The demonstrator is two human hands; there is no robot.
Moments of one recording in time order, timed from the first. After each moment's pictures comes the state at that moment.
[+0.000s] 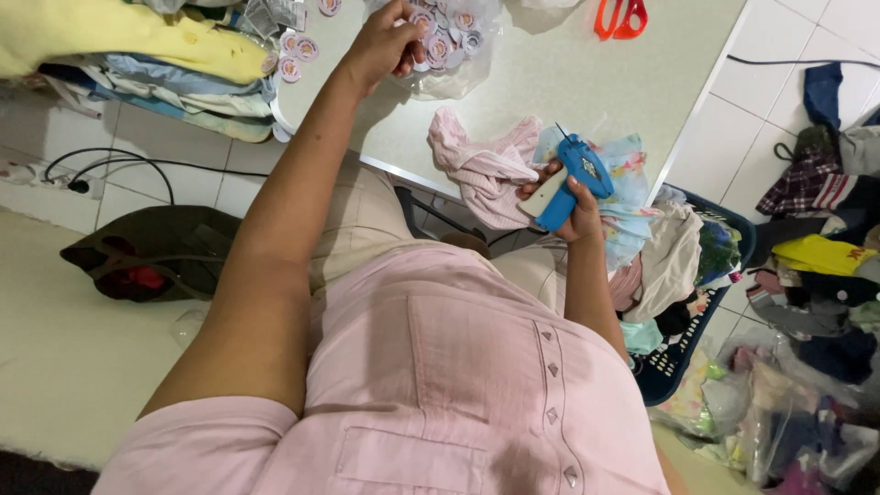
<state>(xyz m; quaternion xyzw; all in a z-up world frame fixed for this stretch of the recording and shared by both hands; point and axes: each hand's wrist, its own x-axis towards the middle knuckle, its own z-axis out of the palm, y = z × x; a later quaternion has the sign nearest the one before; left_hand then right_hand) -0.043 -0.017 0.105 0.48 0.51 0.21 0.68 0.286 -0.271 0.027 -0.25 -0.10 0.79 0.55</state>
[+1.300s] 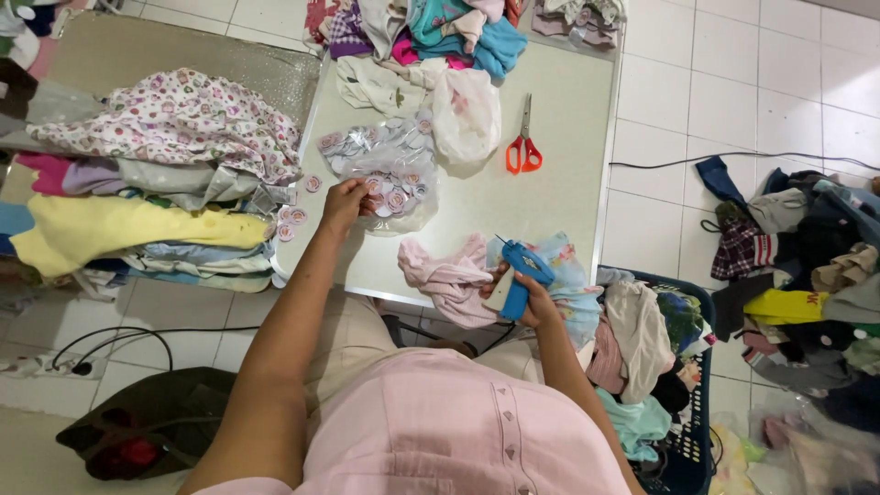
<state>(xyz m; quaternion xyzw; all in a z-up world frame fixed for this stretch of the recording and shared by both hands) -0.050 0.001 0.023 0.42 0.54 0.36 0.64 0.286 -0.275 0.024 -0.25 -0.12 0.77 0.57</state>
